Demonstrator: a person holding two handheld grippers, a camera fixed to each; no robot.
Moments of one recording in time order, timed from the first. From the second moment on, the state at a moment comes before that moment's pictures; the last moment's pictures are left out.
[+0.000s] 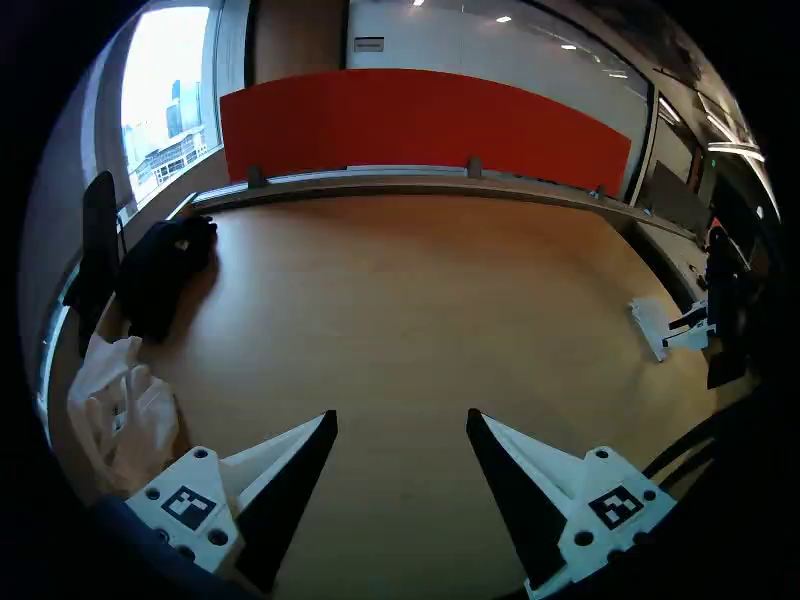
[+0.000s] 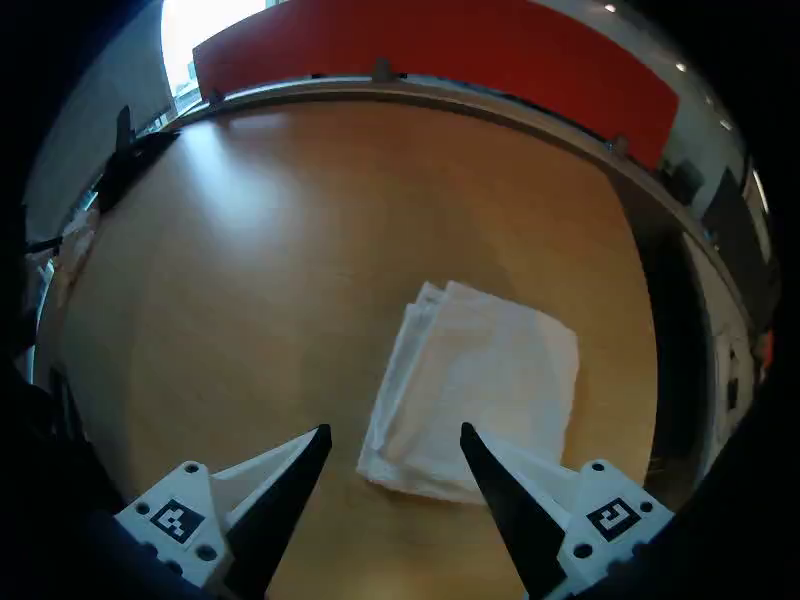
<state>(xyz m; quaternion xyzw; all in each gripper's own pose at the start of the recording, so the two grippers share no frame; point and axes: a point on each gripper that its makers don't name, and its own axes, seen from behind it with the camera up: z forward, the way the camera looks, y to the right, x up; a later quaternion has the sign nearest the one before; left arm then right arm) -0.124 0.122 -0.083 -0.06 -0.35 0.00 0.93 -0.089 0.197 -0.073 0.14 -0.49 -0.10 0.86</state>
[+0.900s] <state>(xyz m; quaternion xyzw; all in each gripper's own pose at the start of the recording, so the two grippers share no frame) -0.118 0.121 -0.053 -0.08 -0.34 -0.01 0.94 -0.002 0.168 -0.014 0.04 -0.28 0.03 0.96</state>
